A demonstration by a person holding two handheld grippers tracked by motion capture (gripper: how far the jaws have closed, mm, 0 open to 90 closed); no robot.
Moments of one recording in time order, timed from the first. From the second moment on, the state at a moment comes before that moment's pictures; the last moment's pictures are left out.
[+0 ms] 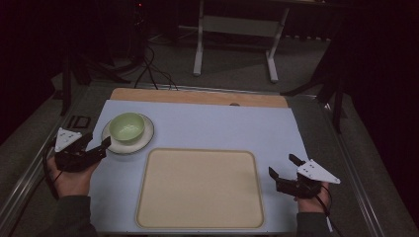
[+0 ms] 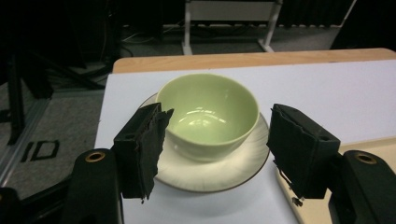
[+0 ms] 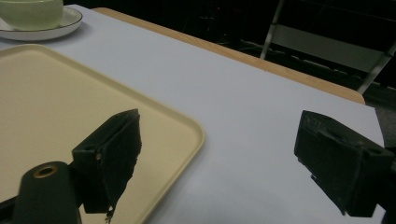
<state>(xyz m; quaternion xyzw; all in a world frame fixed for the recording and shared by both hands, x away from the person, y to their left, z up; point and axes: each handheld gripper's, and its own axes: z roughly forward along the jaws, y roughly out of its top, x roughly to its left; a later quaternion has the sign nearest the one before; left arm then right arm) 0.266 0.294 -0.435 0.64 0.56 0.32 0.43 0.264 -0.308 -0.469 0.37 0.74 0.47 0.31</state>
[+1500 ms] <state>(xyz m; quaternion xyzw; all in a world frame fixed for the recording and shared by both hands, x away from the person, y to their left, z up) 0.326 0.288 -0.442 0.64 0.57 0.32 0.41 0.263 -0.309 -0.467 0.37 0.73 0.48 0.32</state>
